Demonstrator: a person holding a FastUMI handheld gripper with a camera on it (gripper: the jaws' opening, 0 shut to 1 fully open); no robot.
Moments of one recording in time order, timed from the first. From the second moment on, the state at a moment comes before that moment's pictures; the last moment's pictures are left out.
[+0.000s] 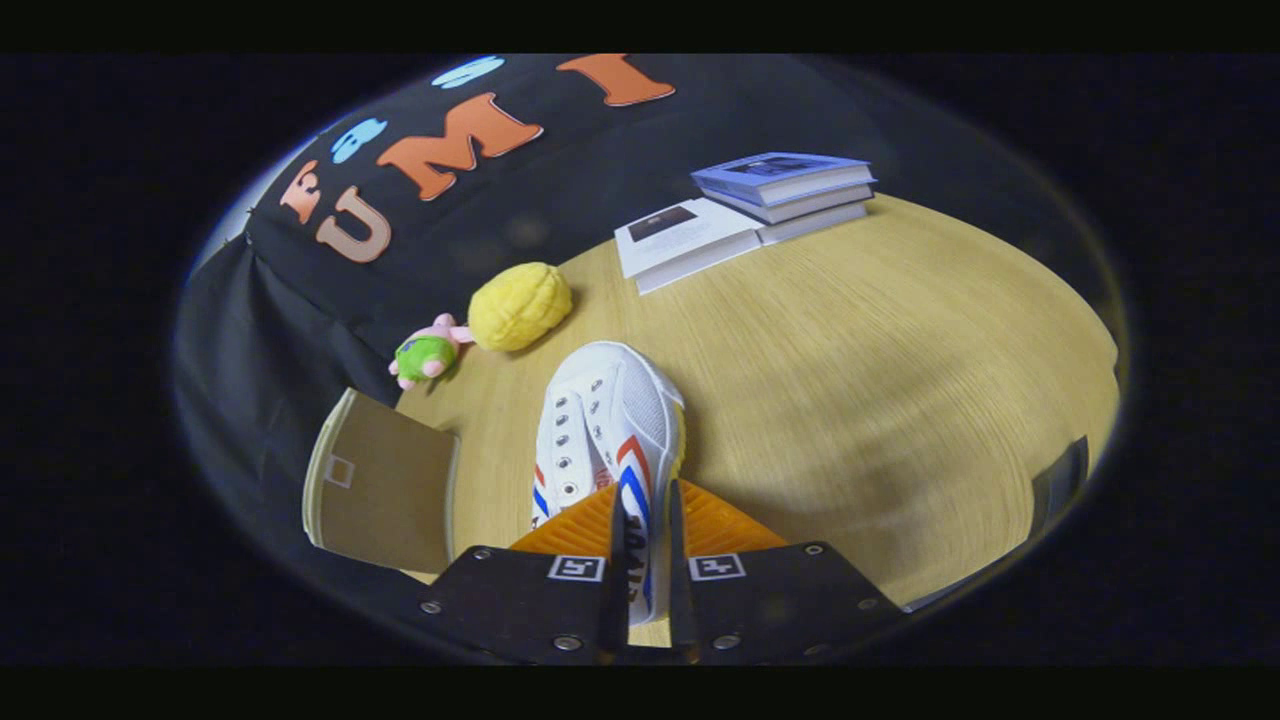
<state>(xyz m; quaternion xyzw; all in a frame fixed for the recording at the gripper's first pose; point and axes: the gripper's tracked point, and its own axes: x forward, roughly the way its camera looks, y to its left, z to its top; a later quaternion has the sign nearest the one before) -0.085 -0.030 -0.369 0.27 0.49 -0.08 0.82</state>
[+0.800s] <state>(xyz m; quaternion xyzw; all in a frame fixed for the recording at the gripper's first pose) 0.011 0.184 -0.244 0.28 0.42 0.11 0.85</state>
